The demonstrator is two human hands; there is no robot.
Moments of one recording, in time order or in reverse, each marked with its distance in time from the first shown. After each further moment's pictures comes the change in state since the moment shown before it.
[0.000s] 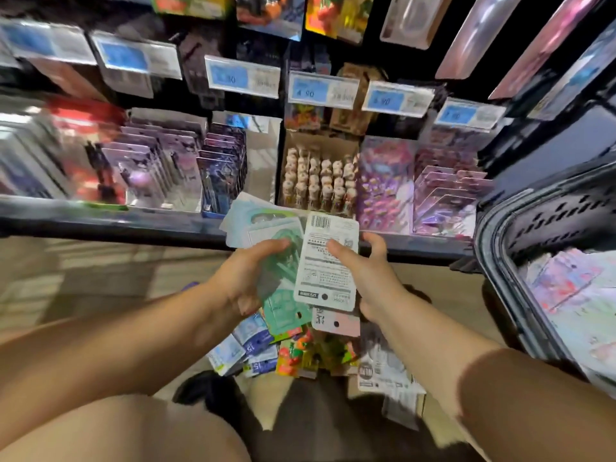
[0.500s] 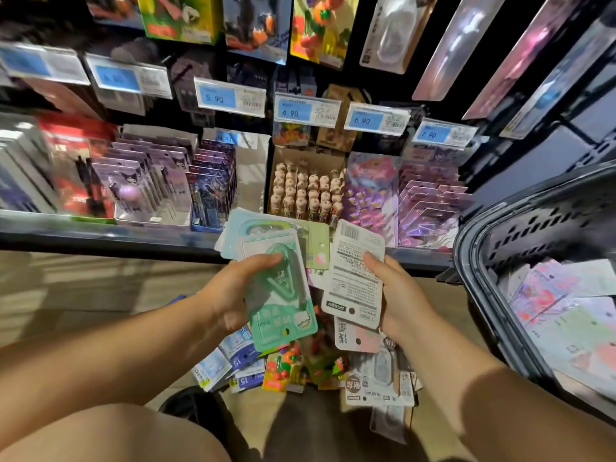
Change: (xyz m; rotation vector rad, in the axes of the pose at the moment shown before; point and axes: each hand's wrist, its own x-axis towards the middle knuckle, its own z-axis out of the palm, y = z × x) left_hand -0.005 -0.003 0.004 0.006 -0.068 0.017; right_hand -0.011 -0.005 -0.051 0.223 -0.074 -0.012
